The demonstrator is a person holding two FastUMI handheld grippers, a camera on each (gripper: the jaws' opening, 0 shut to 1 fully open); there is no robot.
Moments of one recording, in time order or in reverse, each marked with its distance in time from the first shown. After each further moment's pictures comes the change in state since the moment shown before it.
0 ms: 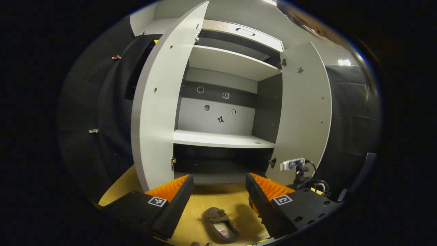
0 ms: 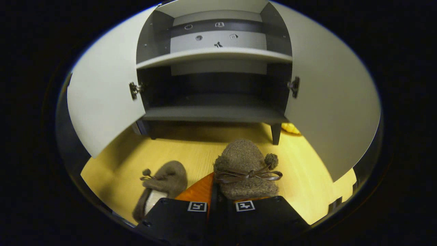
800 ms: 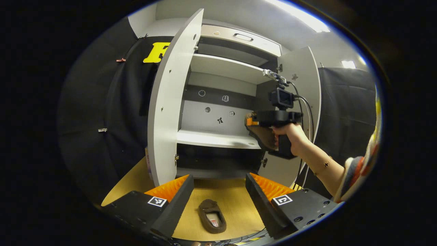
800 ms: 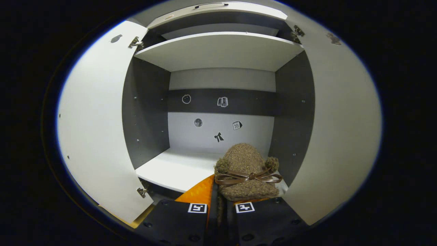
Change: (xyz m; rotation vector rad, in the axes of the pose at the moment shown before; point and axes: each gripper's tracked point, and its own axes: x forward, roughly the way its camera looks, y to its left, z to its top) left arm -0.053 -0.032 0.028 -0.026 0.034 0.075; right arm 0.022 -0.002 0.348 -0.069 -0.332 0.033
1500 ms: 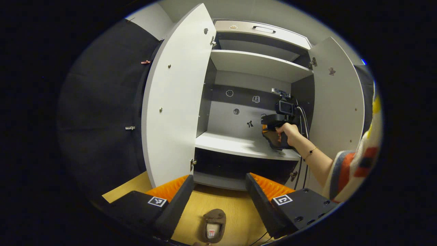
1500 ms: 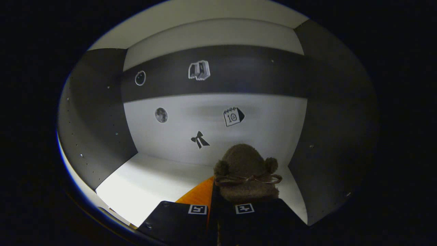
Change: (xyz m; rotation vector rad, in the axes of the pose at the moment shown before) left arm 0.076 0.005 0.012 -0.050 -0.001 0.319; right arm 0.220 -0.045 -0.048 0.103 0.217 -0.013
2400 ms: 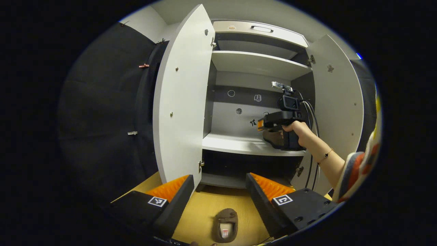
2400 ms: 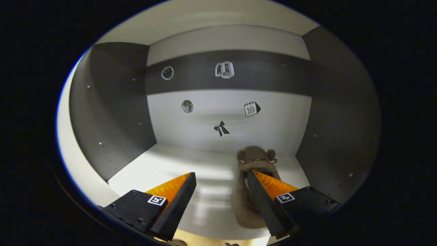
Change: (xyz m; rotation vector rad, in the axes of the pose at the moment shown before) left arm -0.017 0.028 -0.005 0.052 0.001 -0.049; right arm -0.101 0.044 0.002 -0.075 -0.085 0.086
